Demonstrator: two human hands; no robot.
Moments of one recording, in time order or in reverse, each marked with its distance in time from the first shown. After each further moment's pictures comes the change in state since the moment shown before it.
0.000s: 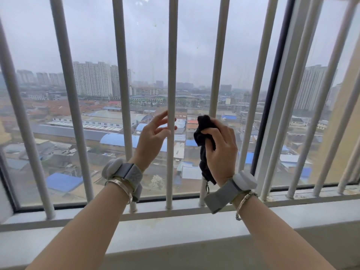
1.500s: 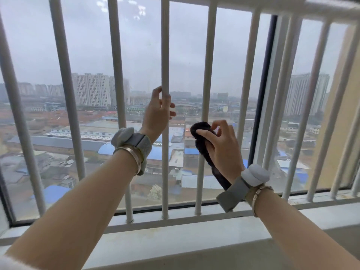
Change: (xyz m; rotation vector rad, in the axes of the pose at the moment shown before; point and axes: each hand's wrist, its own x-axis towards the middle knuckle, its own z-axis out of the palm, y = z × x) left_hand 0.062 0.057 0.019 0.184 0.093 0.107; right_hand 0.033 0.019 -0.028 -0.204 -0.289 -0.144
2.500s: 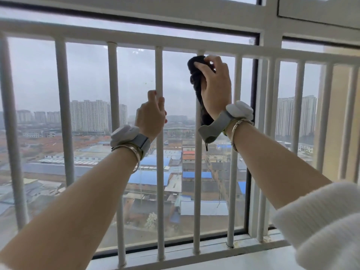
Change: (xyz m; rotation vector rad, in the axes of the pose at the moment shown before) left_hand 0.062 0.042 -0.004 0.484 0.180 0.213; right_hand 0.205 0.010 -0.035 -0.016 0.352 -0.012
